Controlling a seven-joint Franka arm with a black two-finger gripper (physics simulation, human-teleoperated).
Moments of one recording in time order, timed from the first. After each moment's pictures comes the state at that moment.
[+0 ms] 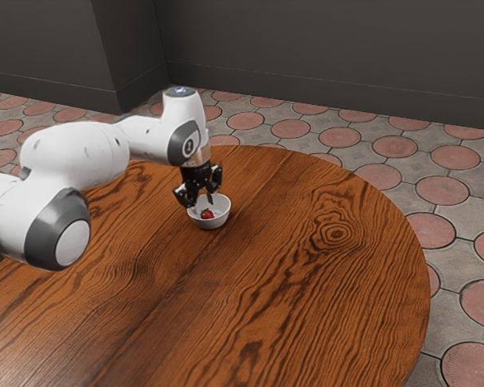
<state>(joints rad) -0.11 0.84 0.24 -1.20 -0.15 2.09 -1.13</state>
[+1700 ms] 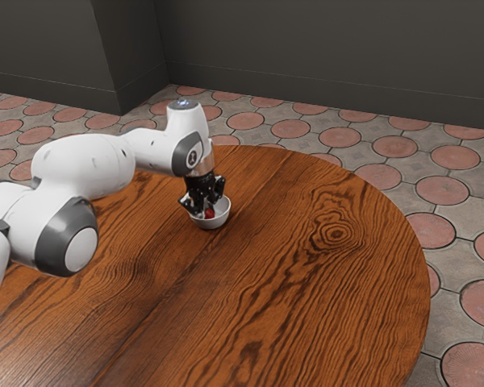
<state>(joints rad) -0.07 0.94 0.20 -1.13 -0.15 2.12 -1.11</state>
